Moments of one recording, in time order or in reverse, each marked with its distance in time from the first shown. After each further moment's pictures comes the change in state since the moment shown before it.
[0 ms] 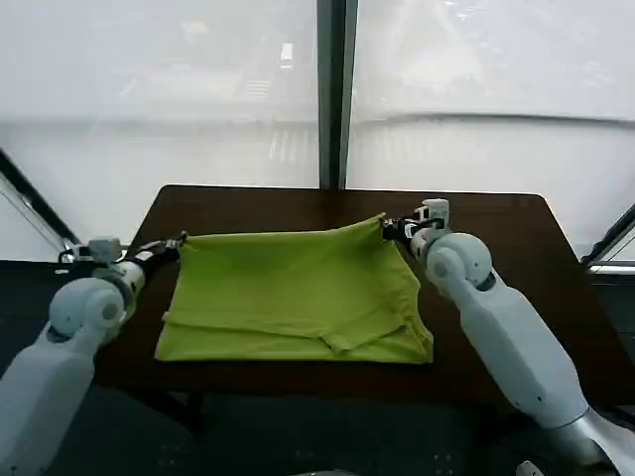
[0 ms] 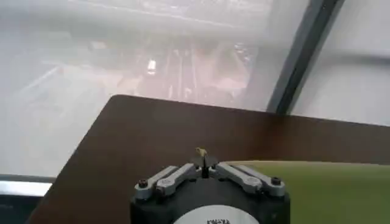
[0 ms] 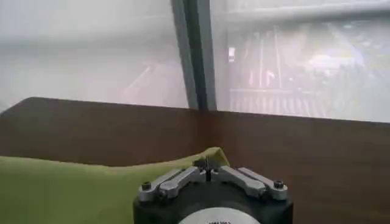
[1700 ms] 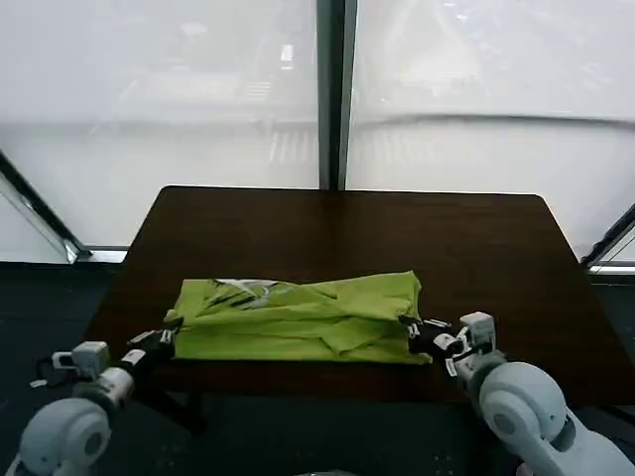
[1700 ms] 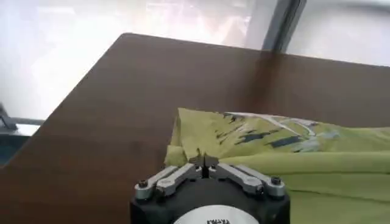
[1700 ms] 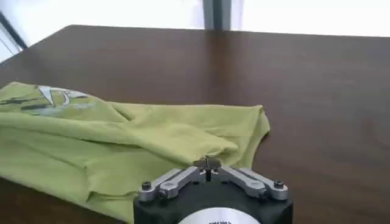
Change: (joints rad) left arm 0.512 -0.143 -0.192 -0.248 0.162 -0.044 0.038; right arm -0.464 -0.066 0.194 0.280 -0.022 0.000 -0.015
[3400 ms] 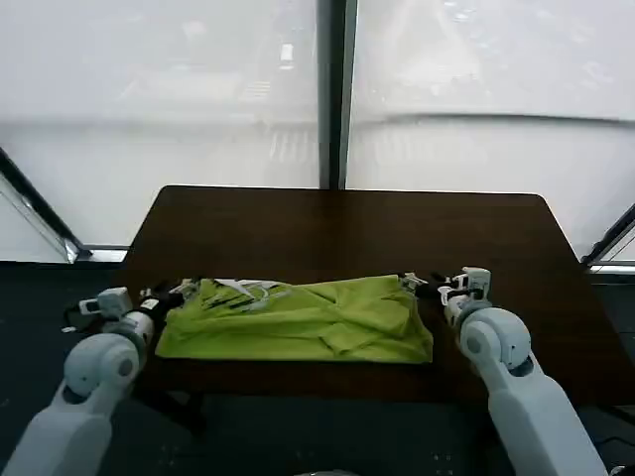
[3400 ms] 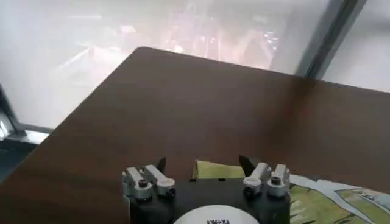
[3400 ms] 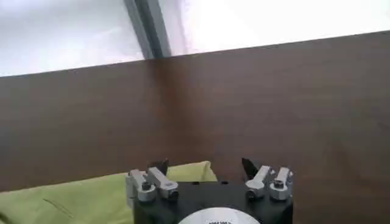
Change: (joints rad) left arm -0.412 -0.015 0.182 0.283 -0.039 0.017 -0.106; right arm 0.345 0.307 -0.022 -0.440 -0.145 0.000 -0.044
